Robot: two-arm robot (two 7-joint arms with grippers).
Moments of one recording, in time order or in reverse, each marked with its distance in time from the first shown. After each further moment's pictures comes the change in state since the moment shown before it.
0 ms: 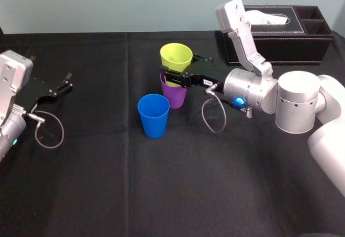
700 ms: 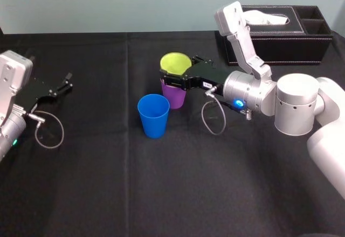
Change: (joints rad) left arm 0.000 0.000 0.000 0.000 0.000 0.000 0.000; right arm -0.003 -0.002 -0.002 0.009 -0.007 -0.009 0.003
